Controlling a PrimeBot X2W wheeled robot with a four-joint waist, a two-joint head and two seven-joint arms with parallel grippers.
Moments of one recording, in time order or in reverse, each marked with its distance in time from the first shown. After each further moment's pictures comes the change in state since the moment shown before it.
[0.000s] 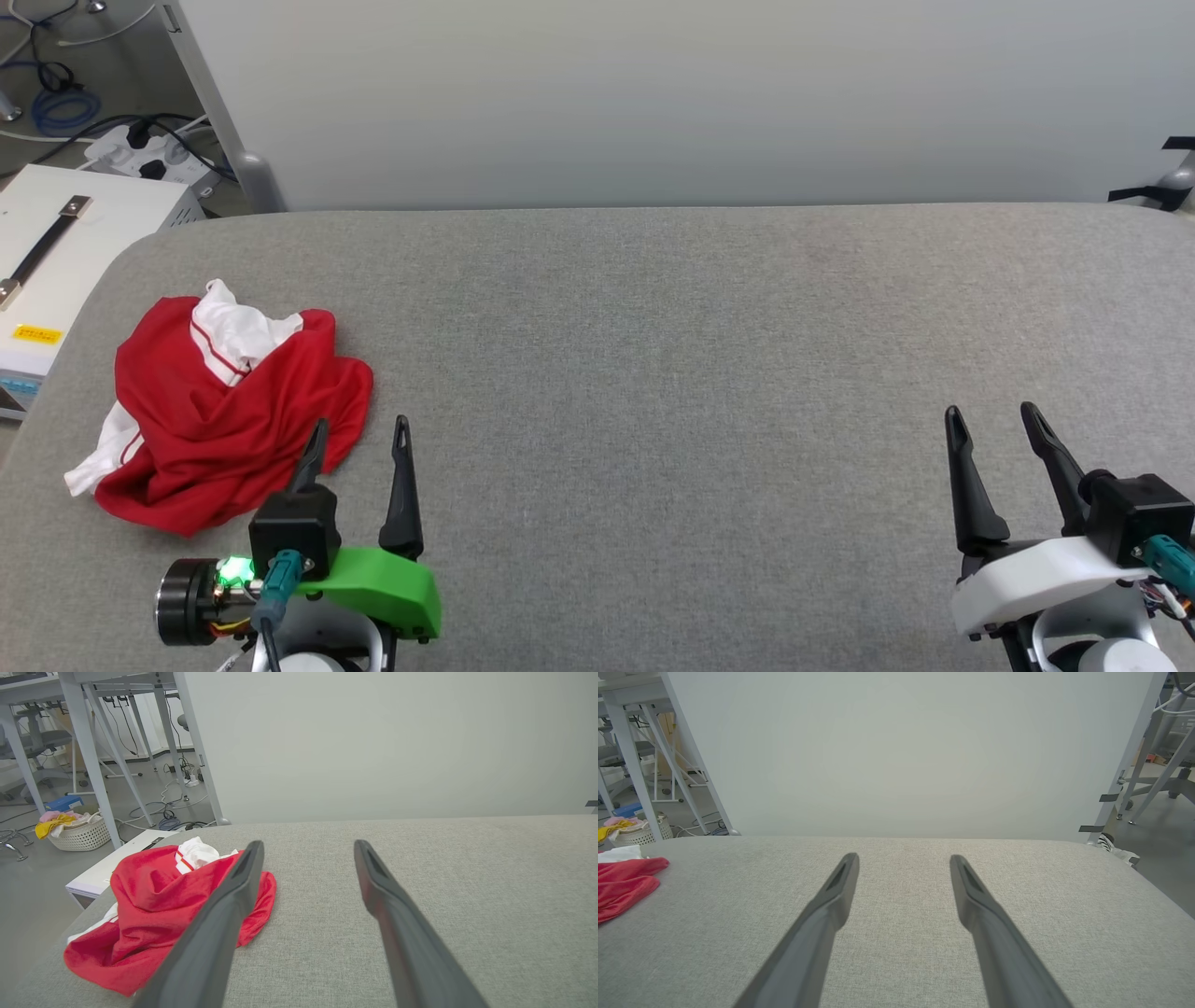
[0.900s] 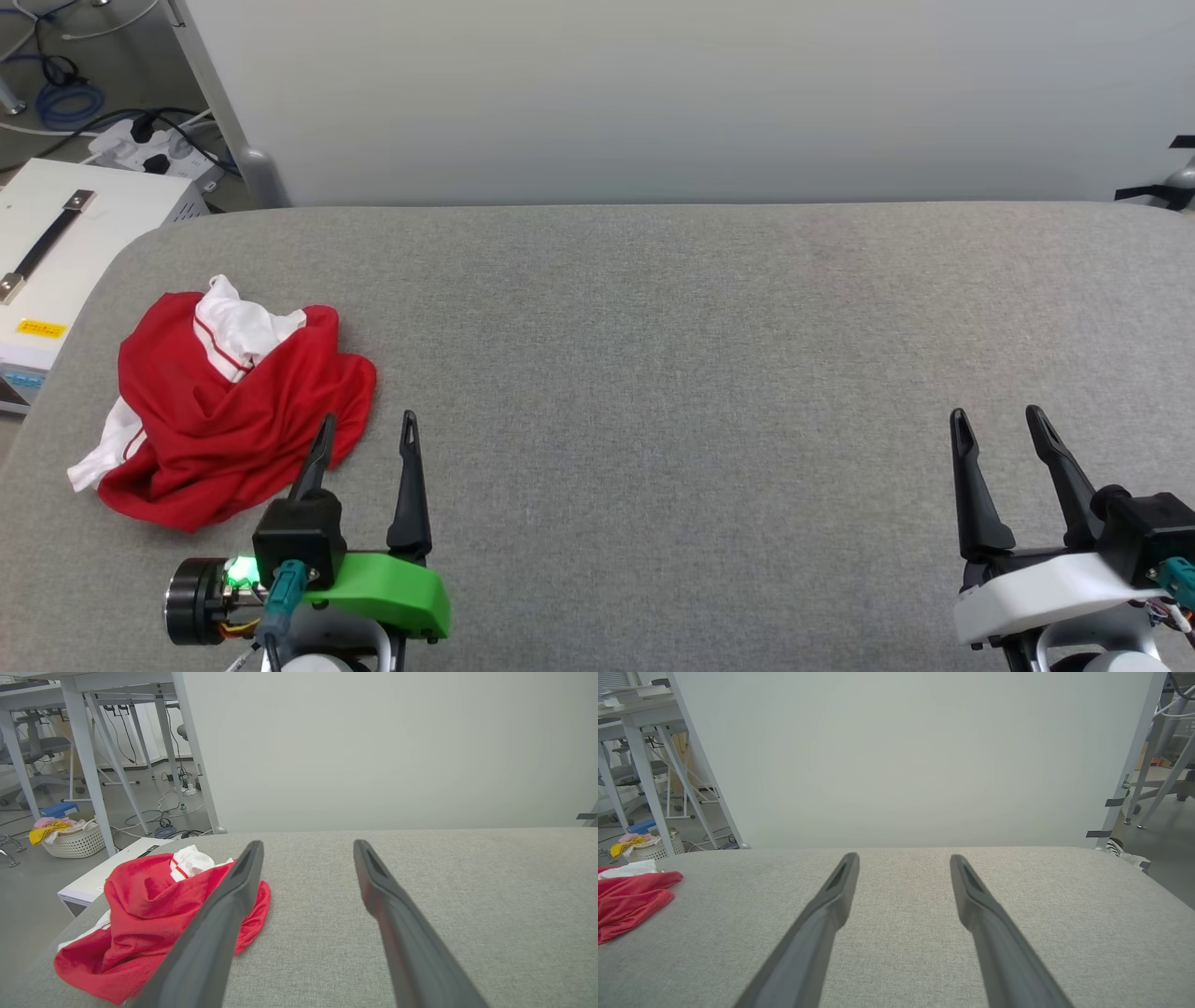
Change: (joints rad) left arm 0.001 0.000 -0.021 0.002 -0.017 0.011 -0.056; right arm 0.028 0.000 0.007 -0.022 0.035 0.000 -0.054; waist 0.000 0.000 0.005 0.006
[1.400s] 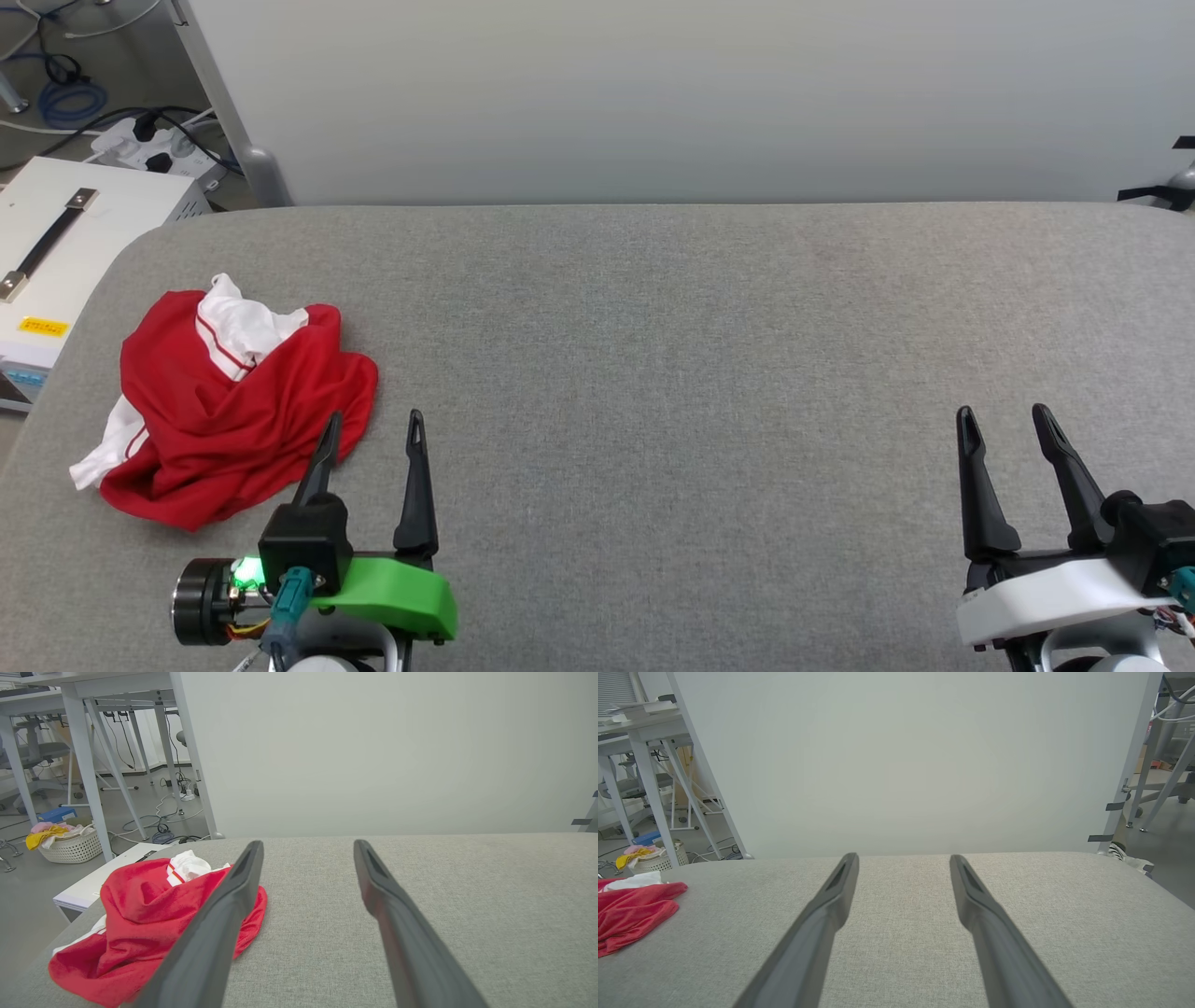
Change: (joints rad) left arm 0.001 0.000 -0.015 0.006 -0.004 0.007 -0.033; right arm 0.008 0.000 -0.001 -0.009 0.020 0.000 -0.030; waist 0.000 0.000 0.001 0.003
